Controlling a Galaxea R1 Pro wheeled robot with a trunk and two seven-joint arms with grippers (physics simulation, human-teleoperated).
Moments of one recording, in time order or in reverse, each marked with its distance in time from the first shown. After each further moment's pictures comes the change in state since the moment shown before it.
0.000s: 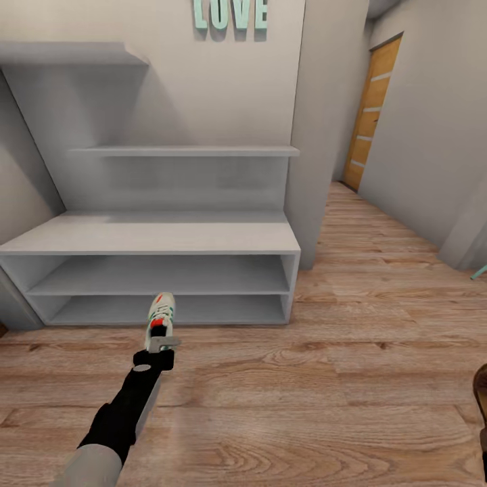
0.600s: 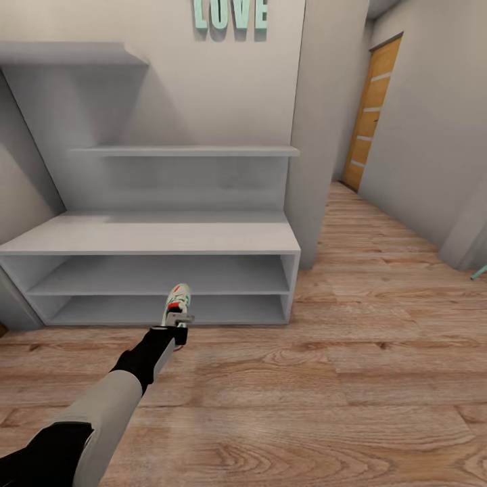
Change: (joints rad) left arm -0.345 -0.009 -0.035 0.440 0.009 0.019 -0.045; right arm 0.001 -0.023 -0.230 -0.169 0.001 0.260 0.004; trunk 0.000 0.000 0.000
